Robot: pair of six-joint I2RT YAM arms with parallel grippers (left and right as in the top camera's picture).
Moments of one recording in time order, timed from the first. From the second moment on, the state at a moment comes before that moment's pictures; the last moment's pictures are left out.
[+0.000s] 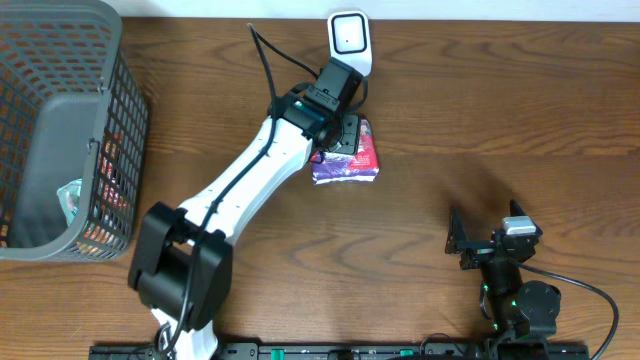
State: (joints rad) left arm -0.56 1.90 1.57 -0.78 0.00 -0.38; right arm 0.02 0.03 0.01 -0.07 -0.09 0.02
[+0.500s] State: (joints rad) left arm -0.57 2.04 1.57 -0.76 -0.03 -0.38; right arm 0.02 0.03 0.01 -0.07 -0.09 0.02
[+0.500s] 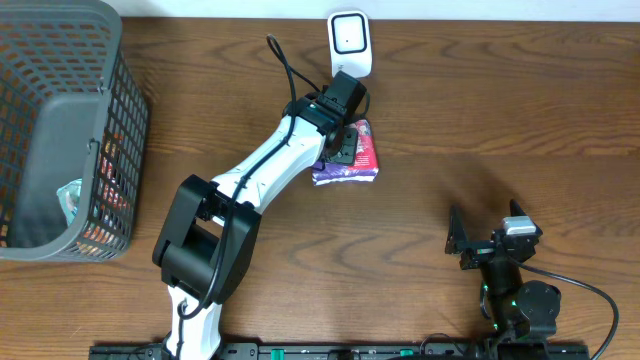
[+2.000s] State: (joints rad) left arm 0.26 1.23 1.56 -0.62 -0.17 -0.37; right arm 0.02 0.03 0.01 -0.07 -0.09 0.02
